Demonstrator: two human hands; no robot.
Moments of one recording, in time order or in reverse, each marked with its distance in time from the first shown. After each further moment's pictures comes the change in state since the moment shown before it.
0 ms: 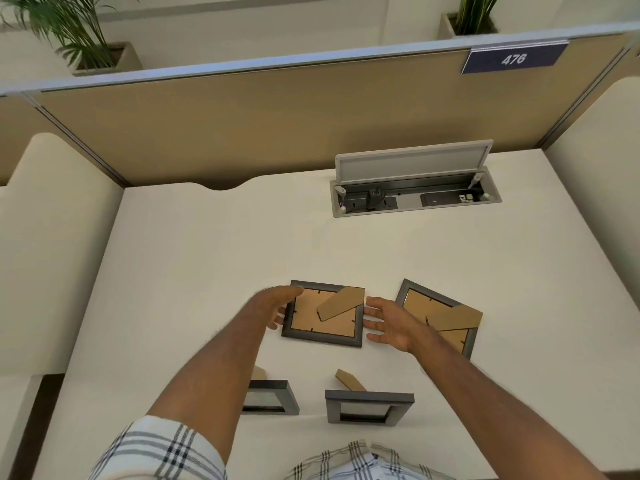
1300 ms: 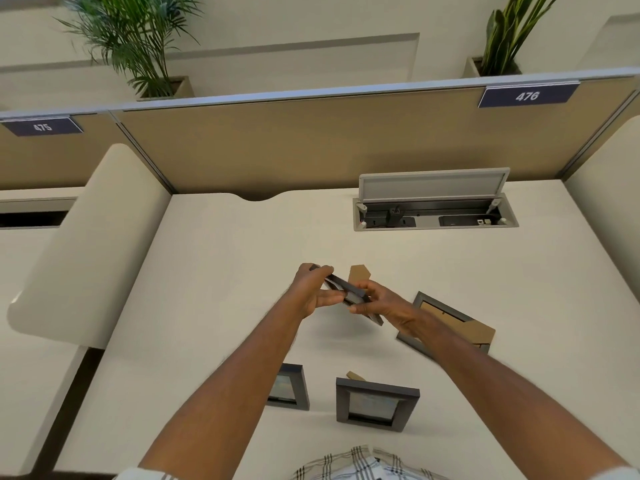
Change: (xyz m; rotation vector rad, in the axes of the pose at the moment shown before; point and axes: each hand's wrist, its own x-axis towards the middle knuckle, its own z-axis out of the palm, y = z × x) left_hand -0.084 0.014 0.030 -0.667 0.001 0.412; right_hand -0.026 -0.034 0.029 -0.505 -0.358 -0.442
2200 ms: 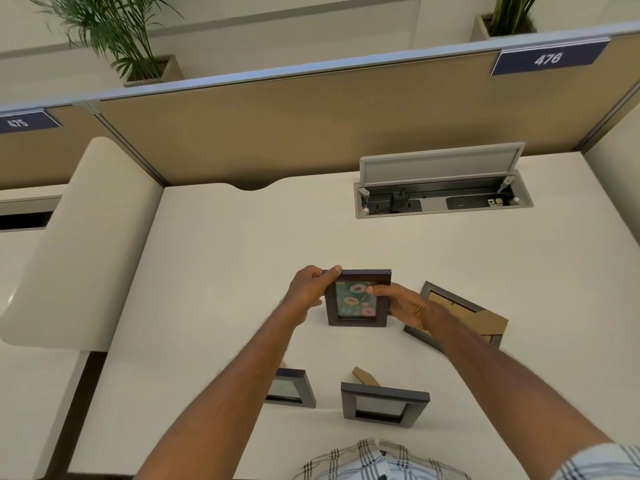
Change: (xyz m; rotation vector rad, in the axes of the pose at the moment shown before) left_hand 0.025 -0.016 -0.014 0.428 0.052 0.099; right_hand 0.024 0.020 -0.017 0.362 0.091 0.117
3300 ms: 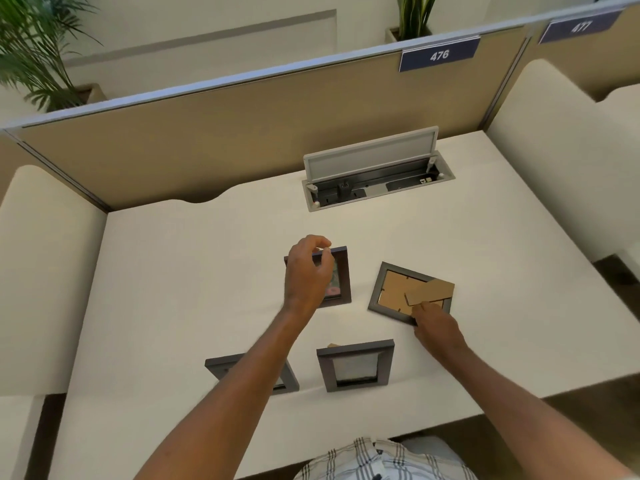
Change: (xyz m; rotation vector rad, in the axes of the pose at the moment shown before) left_hand -0.072 0.015 0.060 0.230 0.235 0.876; right_hand -0.138 0.122 -0.064 -1.640 0.758 -0.060
